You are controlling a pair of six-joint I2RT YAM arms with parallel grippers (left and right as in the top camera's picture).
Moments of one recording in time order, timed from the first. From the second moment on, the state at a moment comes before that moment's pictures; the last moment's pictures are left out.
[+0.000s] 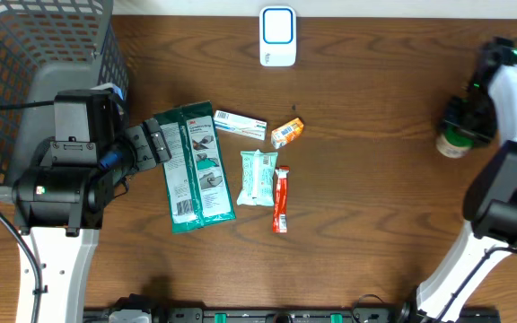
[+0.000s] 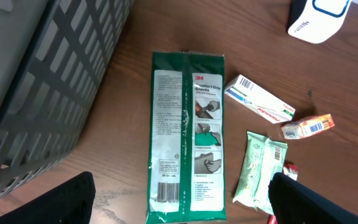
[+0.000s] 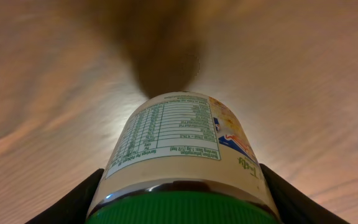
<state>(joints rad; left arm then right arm) -0.06 1.15 1.32 -1.09 0.00 -0.35 -0.33 2.16 1.83 -1.27 0.09 0.23</state>
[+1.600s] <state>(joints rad) -0.06 1.15 1.32 -1.09 0.00 -0.35 -0.48 2.15 2.13 -1.56 -0.46 0.04</state>
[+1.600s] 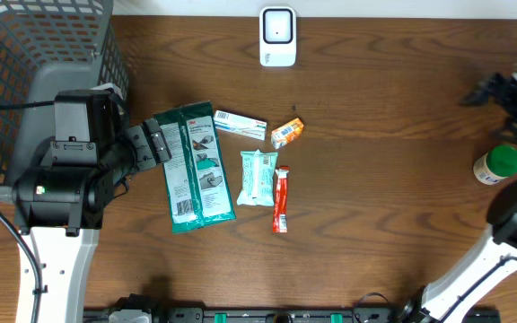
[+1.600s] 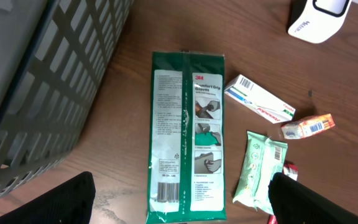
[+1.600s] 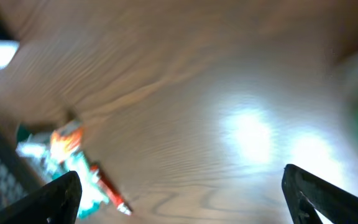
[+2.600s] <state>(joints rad) -0.06 1.15 1.32 -1.09 0.00 -0.35 0.42 2.15 1.70 -0.82 -0.18 0.79</state>
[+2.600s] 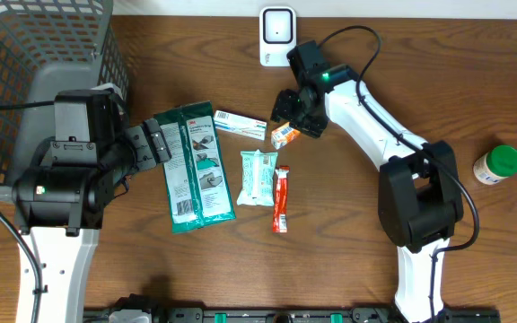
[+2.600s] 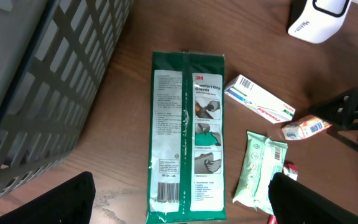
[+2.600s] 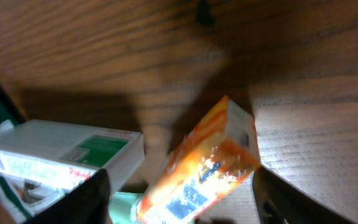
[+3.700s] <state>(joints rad) -0.06 1.15 1.32 -1.09 0.00 -0.35 0.18 1.96 1.35 -0.94 0.17 0.31</state>
